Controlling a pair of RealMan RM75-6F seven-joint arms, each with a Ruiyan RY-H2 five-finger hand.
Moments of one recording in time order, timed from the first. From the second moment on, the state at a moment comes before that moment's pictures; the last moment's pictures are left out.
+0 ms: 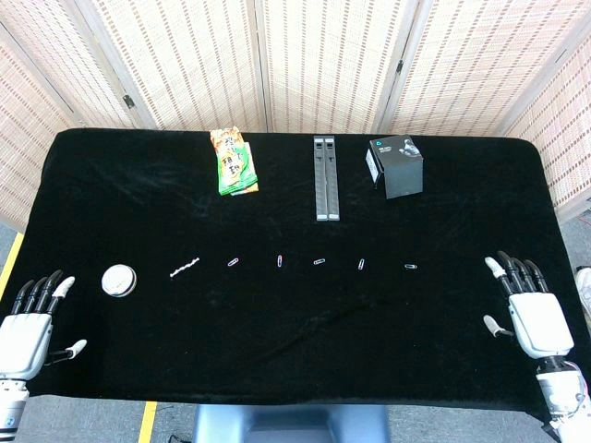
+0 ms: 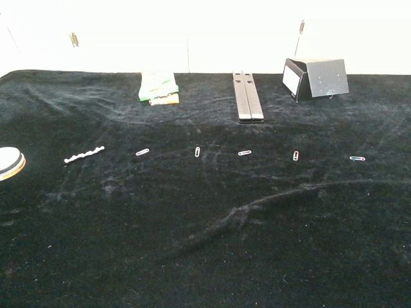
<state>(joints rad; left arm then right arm) -0.11 -1.14 -0.03 -1.61 1.49 1.45 0.14 0.13 -1.12 0.05 -1.61 -1.47 1.38 -0.09</state>
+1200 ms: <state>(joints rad) -0.45 -1.45 -0.24 -1.60 1.12 1.09 0.32 0.07 -1.09 0.02 -1.59 -1.62 1.55 0.04</state>
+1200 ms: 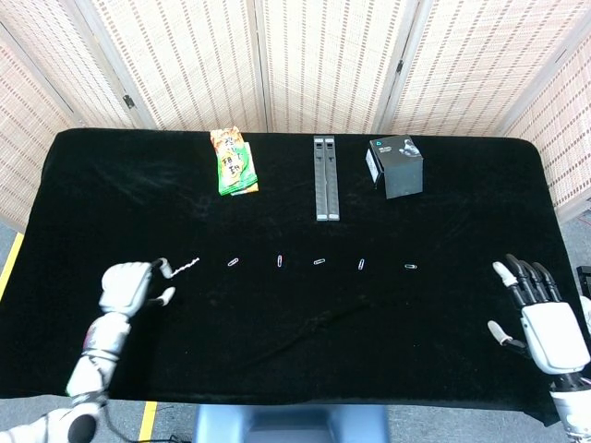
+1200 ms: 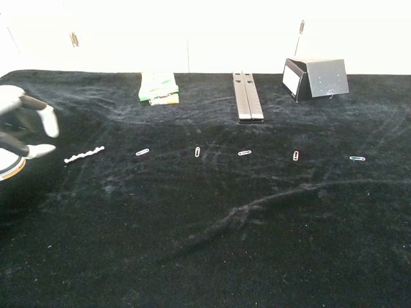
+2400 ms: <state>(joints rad) -0.70 -1.73 -0.29 -1.13 0.84 0.93 0.43 0.07 -1.07 0.05 -1.57 -1.54 1.51 0.09</state>
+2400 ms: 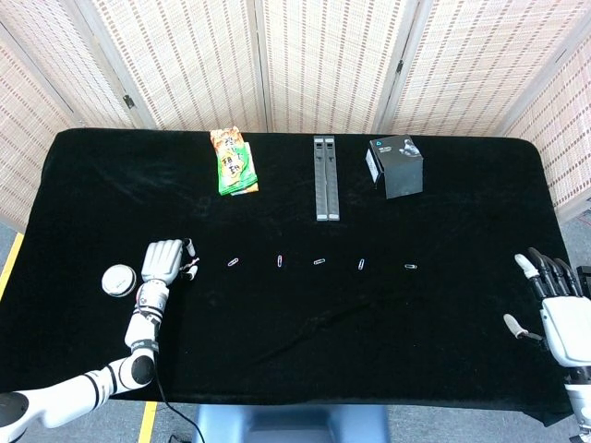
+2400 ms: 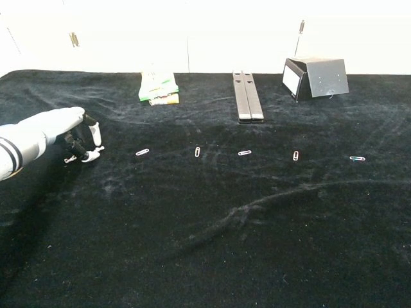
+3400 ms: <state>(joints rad) -0.68 -1.68 -0.28 -1.29 0.87 1.09 0.47 0.08 -1.07 0.05 -1.57 -1.55 1.49 0.10</state>
